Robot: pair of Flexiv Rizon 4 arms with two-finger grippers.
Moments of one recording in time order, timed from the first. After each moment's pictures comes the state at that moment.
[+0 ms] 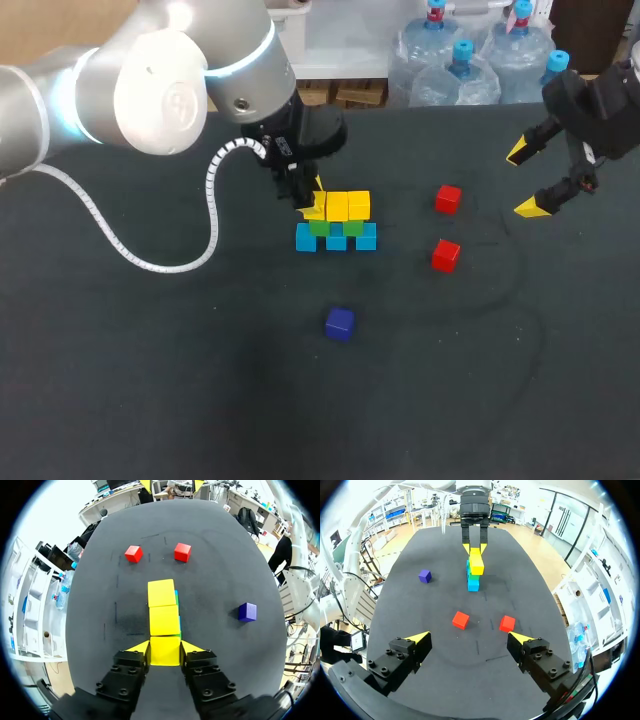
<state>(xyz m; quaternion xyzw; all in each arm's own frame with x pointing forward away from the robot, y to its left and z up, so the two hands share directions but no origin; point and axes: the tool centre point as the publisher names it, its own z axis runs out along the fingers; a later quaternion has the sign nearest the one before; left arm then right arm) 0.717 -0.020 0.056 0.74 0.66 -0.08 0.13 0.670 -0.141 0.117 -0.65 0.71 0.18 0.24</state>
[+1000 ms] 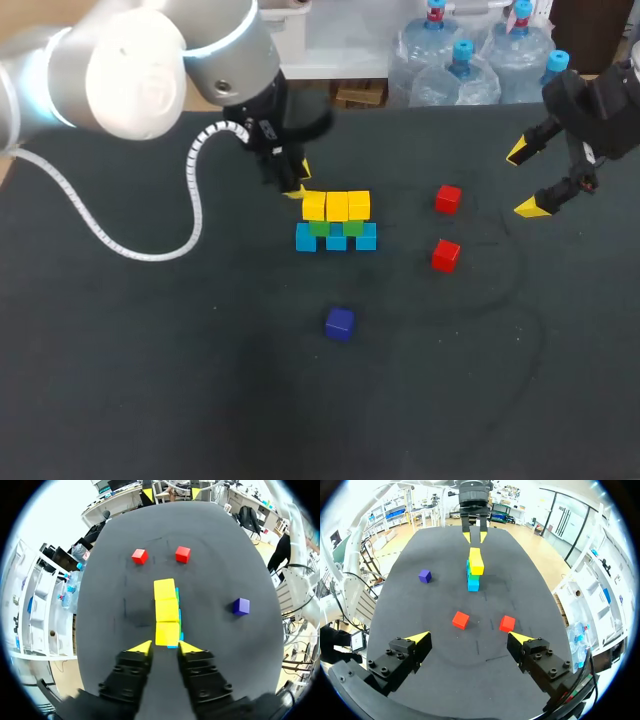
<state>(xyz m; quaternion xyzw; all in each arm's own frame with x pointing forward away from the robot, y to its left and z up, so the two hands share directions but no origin) 0.717 0.000 0.088 0.74 0.66 -0.06 0.14 0.670 -0.141 0.117 -0.65 0.71 0.18 0.24</state>
